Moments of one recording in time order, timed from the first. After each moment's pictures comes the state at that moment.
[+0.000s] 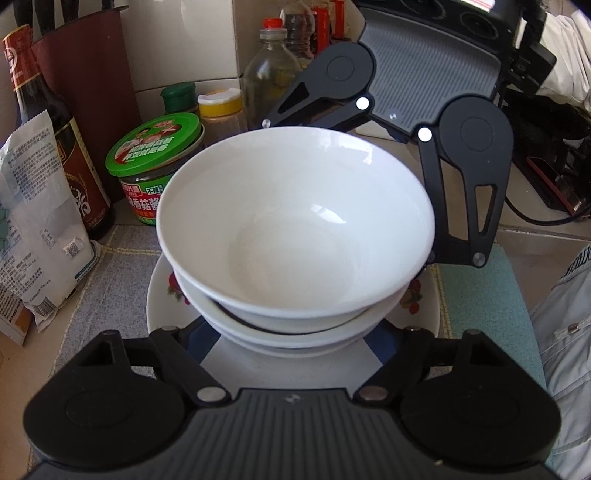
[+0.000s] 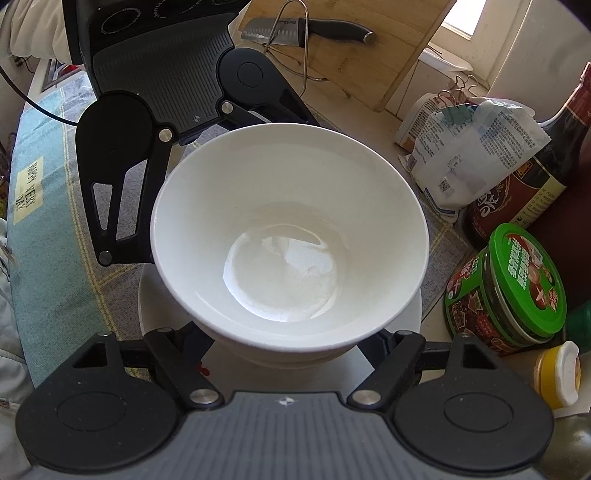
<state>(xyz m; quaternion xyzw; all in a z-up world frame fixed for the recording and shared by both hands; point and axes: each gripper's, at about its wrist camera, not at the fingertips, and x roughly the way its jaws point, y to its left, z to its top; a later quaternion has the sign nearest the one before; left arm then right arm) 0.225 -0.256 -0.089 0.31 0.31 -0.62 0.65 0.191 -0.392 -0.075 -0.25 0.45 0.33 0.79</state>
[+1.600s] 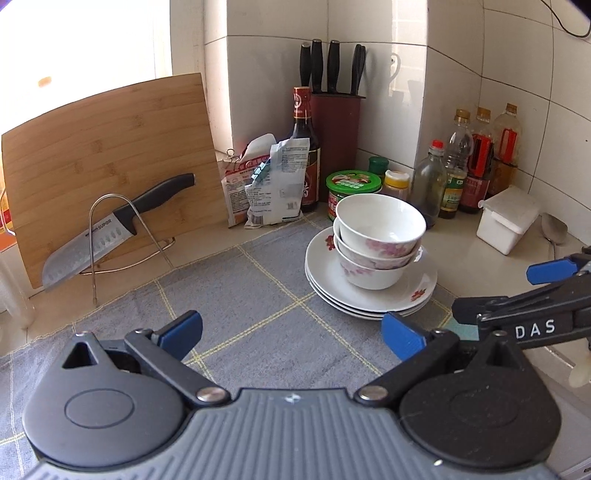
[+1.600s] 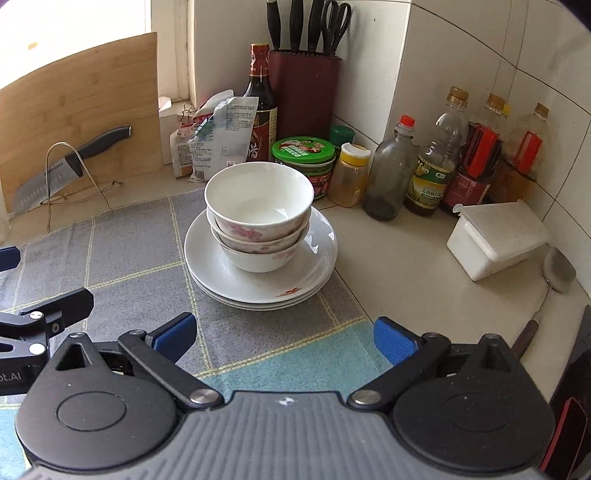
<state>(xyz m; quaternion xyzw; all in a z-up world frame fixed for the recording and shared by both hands) 0.105 -0.079 0.005 0.12 0.30 -0.33 0.89 0.021 -0.260 0.002 0.06 0.39 -0.23 0.89</state>
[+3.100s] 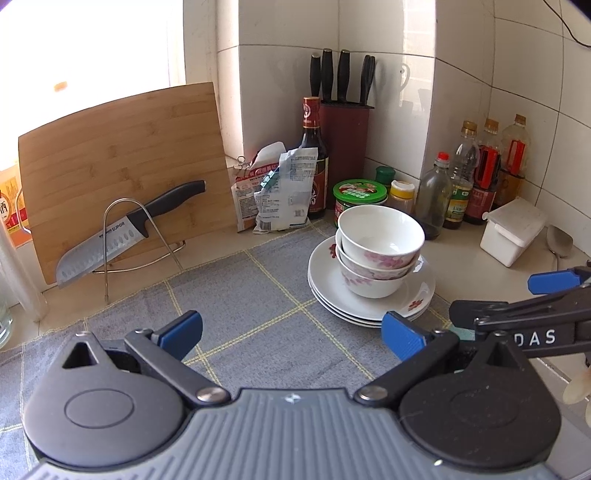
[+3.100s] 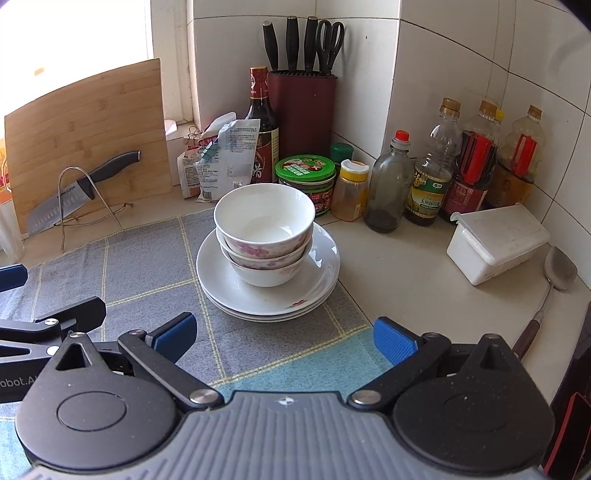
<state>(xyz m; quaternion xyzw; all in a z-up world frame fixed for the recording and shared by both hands) 0.093 -0.082 0.023 0.12 0.30 -0.31 0.89 0.009 -0.258 0.016 0.08 0.37 -0.22 0.90</state>
